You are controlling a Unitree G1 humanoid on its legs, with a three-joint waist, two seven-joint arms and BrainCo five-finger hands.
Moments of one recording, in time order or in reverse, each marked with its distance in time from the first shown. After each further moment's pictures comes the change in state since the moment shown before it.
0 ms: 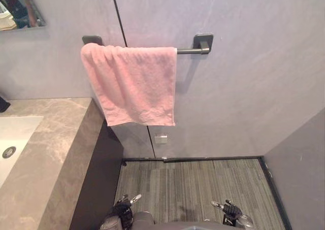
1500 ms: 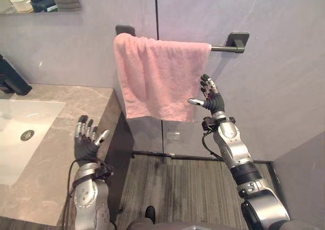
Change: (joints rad) left arm 0.234 -0.044 0.073 -1.340 -0.125 -0.148 0.153; right arm -0.430 -0.064 0.341 -0.822 0.189 -0.109 -0.086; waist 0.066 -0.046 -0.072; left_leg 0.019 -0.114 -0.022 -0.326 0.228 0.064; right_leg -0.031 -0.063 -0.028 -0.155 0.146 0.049
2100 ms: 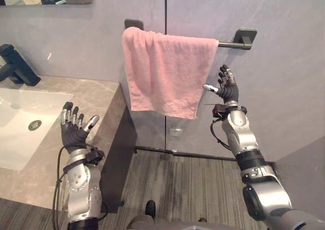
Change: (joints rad) left arm -0.182 0.121 0.041 0.106 0.003 -0.008 0.067; right arm -0.145 -0.041 -0.114 0.119 0.015 0.021 -0.075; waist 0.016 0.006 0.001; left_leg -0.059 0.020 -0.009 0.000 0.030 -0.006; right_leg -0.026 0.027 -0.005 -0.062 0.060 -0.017
